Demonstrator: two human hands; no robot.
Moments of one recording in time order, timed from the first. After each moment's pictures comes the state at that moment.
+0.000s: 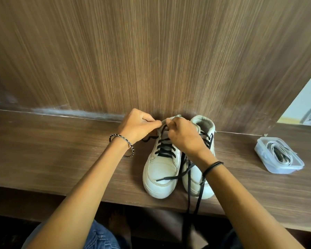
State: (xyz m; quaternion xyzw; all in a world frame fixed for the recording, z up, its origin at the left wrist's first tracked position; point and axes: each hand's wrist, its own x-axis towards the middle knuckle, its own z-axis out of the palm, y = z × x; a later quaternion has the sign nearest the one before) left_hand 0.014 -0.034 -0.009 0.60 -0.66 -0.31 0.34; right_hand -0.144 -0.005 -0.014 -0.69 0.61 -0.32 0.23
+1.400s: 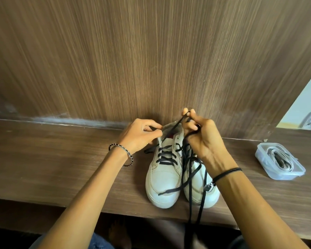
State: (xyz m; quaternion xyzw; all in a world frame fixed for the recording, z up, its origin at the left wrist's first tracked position) left_hand 0.016 -0.031 -0.008 0.55 -0.71 -0.32 0.30; right_hand -0.170 -0.018 0.001 -0.14 0.24 -0.66 0.70
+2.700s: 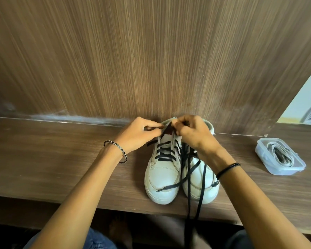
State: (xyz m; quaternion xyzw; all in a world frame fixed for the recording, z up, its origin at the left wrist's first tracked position) left_hand 0.018 -0.028 -0.010 0.50 -0.74 -0.35 0.28; right_hand -0.171 -0.002 -0.005 -0.58 0.58 -0.44 0.37
